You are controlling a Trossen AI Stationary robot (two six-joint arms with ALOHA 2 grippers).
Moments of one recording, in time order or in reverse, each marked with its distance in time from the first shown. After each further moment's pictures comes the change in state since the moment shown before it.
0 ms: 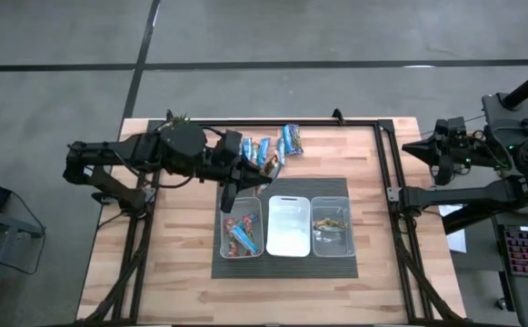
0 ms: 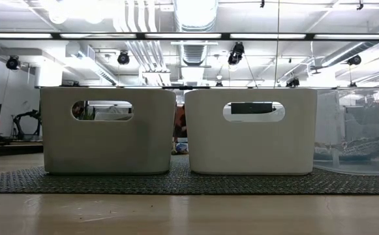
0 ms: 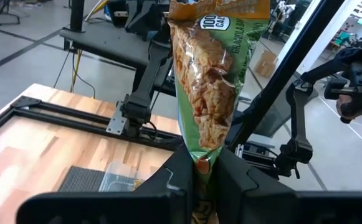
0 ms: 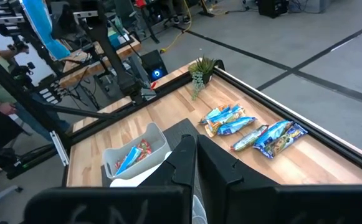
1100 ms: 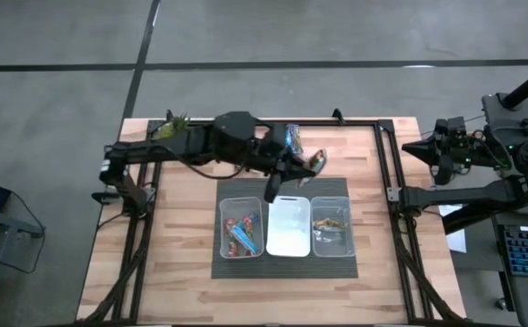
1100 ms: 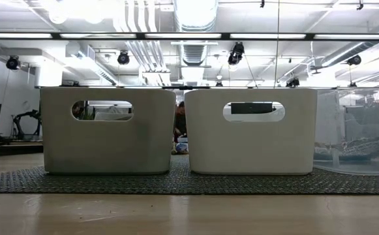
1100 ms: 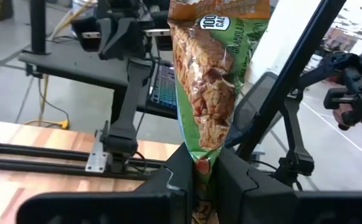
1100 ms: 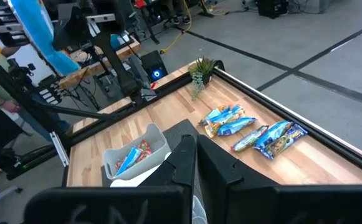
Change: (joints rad) left arm 0.127 0.315 0.246 0.143 0.236 0.090; right arm 0.000 0.001 0.000 0.002 0.001 0.000
